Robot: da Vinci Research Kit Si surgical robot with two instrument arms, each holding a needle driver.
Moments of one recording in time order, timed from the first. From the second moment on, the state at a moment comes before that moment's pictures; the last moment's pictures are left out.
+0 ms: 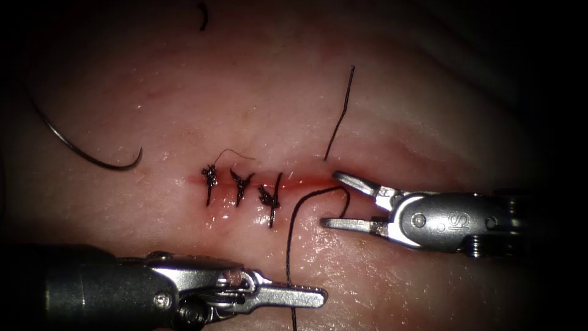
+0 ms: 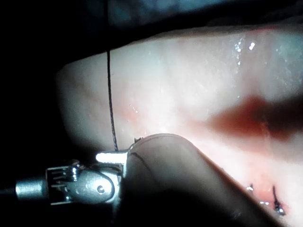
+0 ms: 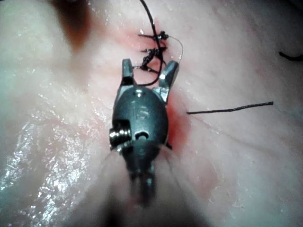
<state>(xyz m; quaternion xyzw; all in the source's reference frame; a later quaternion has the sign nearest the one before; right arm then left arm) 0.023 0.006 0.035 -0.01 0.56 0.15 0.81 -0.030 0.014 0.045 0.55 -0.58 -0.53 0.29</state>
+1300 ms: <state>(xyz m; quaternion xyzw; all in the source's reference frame) 0.029 0.006 0.031 -0.19 0.53 -0.08 0.82 -0.031 0.016 0.049 0.64 -0.42 -0.60 0.26</state>
